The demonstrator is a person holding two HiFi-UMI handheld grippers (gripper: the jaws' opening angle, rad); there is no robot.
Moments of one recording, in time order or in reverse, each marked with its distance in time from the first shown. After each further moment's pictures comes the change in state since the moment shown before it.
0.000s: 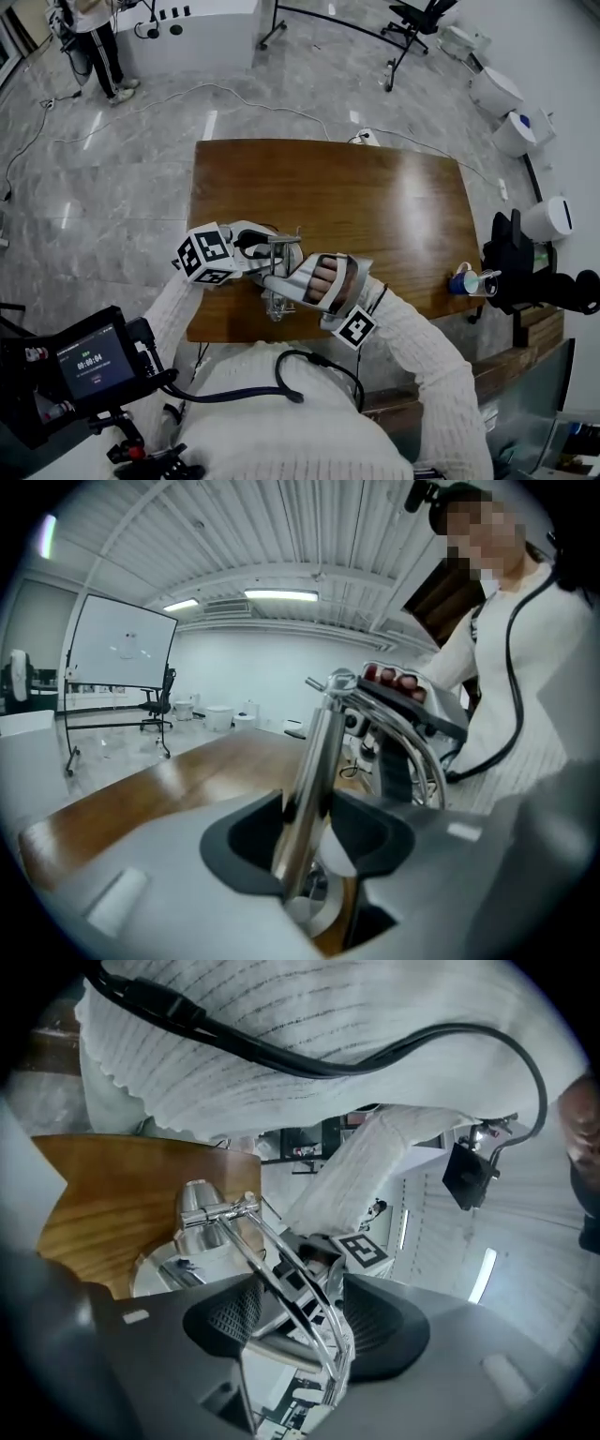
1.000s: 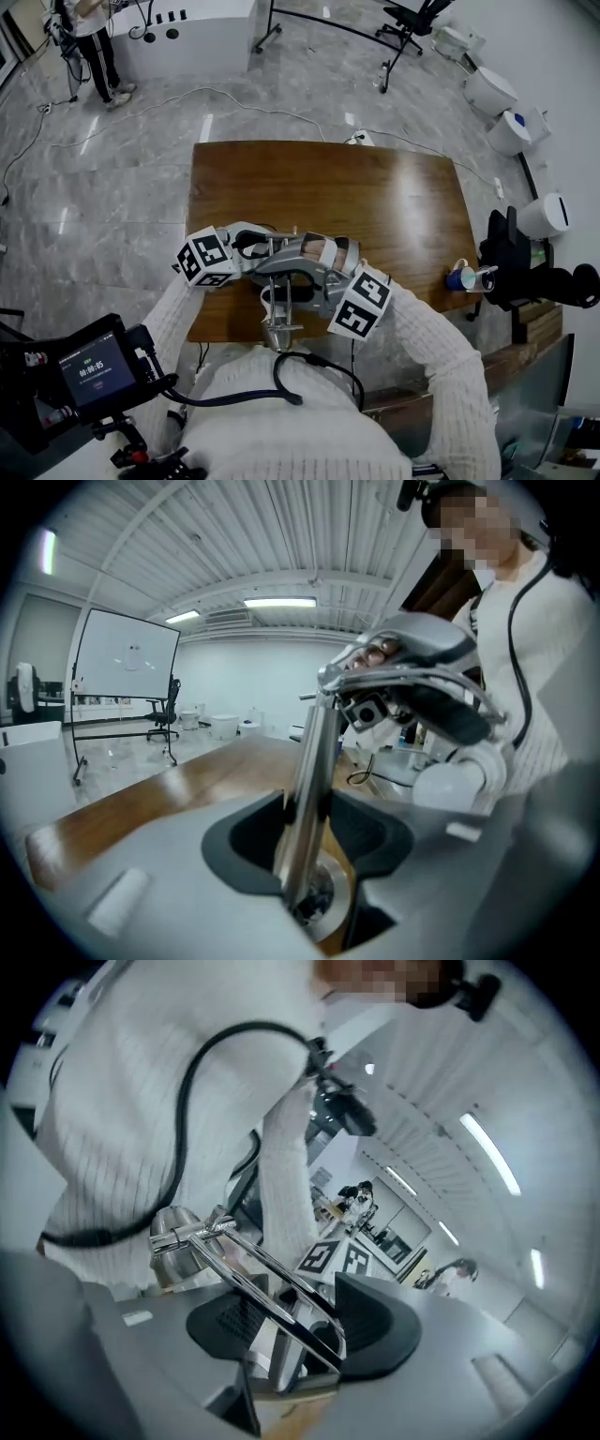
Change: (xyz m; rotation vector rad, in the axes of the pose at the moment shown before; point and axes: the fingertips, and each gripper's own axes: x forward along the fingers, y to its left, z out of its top) left arm 0.001 0.010 -0.003 0.026 -0.036 0.046; right arm -0.004 -0.051 -0.005 0.840 -0.307 0.226
